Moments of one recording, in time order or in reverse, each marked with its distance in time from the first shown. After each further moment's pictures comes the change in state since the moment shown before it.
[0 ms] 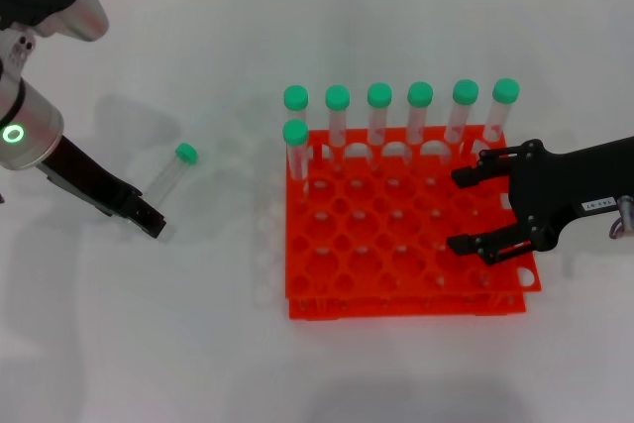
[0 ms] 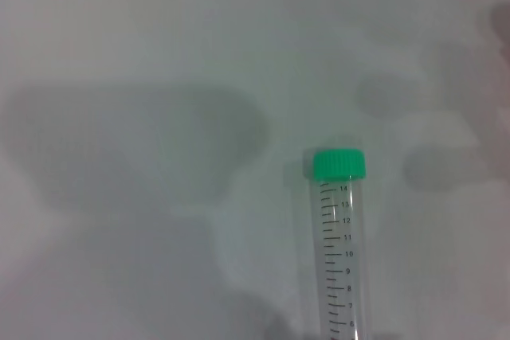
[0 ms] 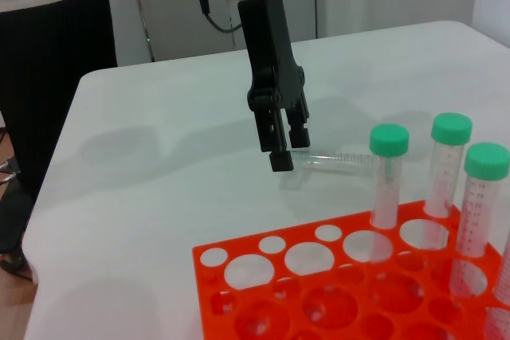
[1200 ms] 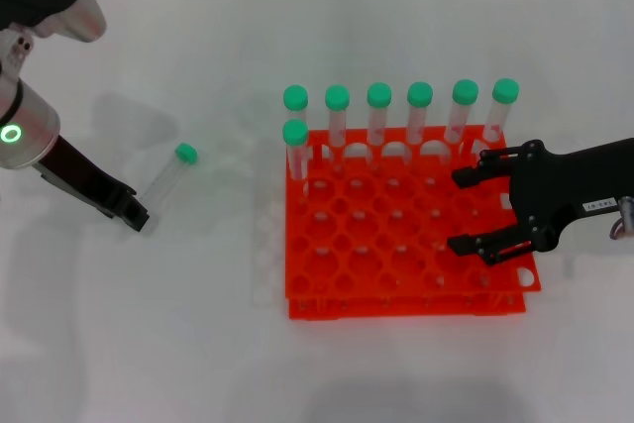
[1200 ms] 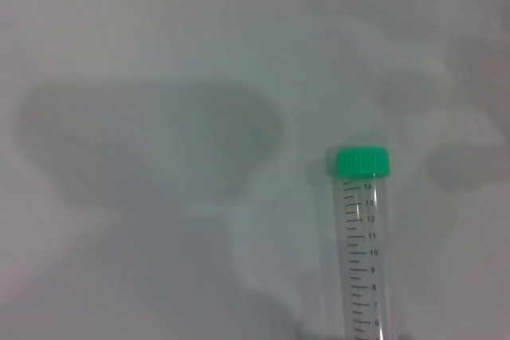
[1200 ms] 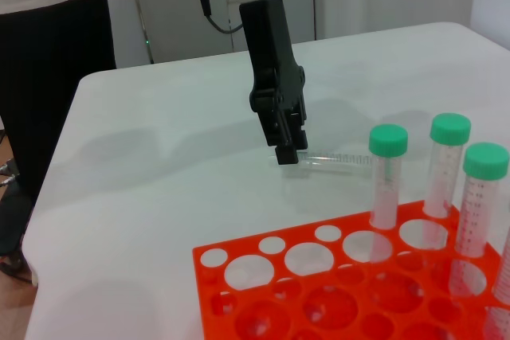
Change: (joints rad) left arm -0.002 -0.001 0.000 -0.005 0.026 -0.018 -0.001; right arm -0.004 0.000 0.000 0.000 0.005 0.000 -0.002
